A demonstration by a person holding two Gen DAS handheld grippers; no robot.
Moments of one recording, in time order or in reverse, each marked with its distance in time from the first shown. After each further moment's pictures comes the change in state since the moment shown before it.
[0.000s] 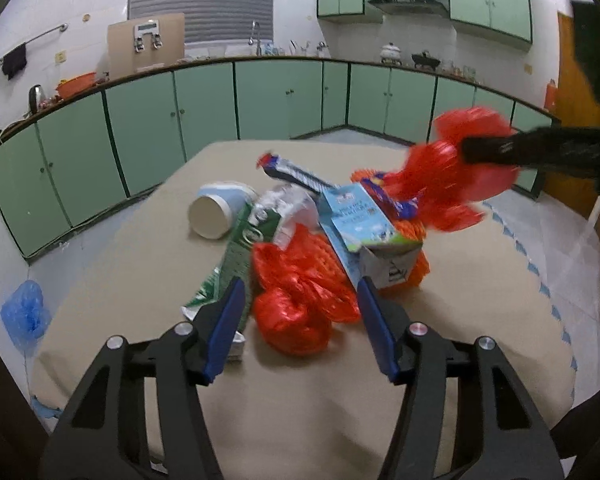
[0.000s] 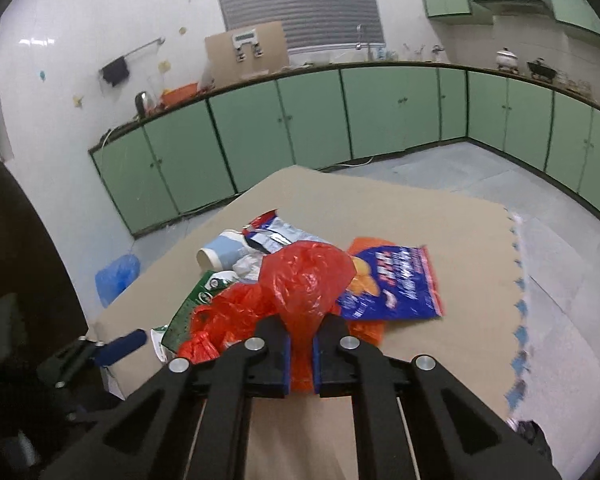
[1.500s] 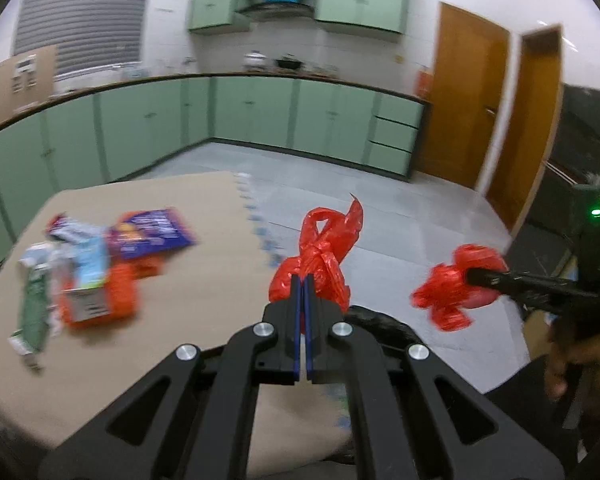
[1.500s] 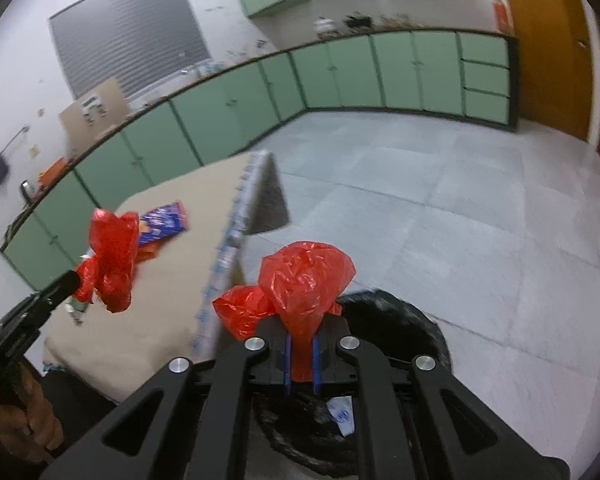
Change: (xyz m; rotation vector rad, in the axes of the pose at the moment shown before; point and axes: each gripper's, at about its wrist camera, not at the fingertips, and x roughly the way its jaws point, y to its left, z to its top) left arm -0.071 -0.218 0.010 0.189 -0.026 -0.461; right arm -0.207 -0.189 -0.163 0.438 -0.012 -0.378
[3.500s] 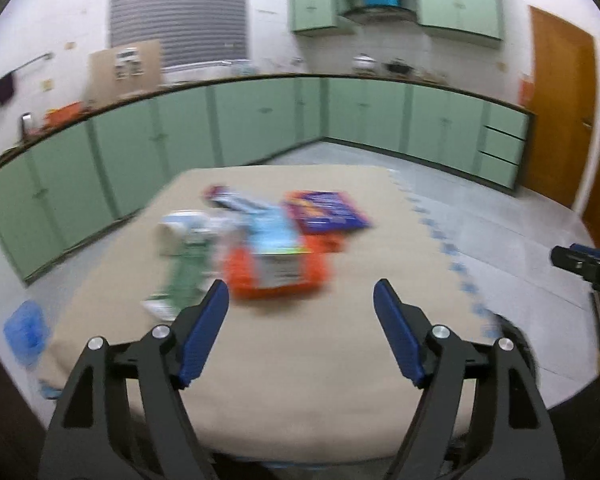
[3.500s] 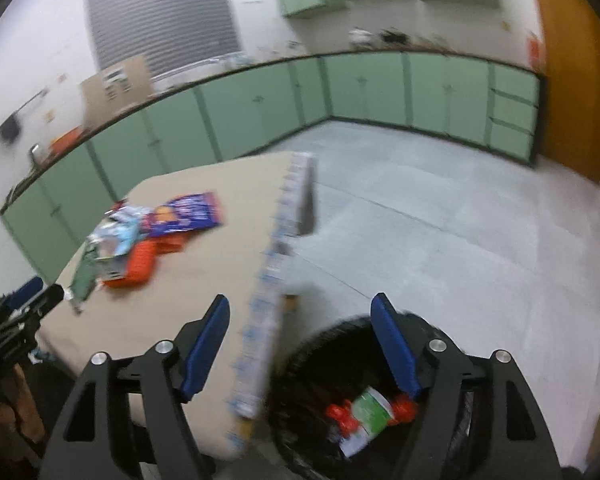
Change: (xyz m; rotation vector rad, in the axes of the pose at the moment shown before) left arm -0.067 0.134 -0.036 -0.127 -0.028 0.456; right arm 0.031 0.139 0.010 -0.229 -0.049 0.060
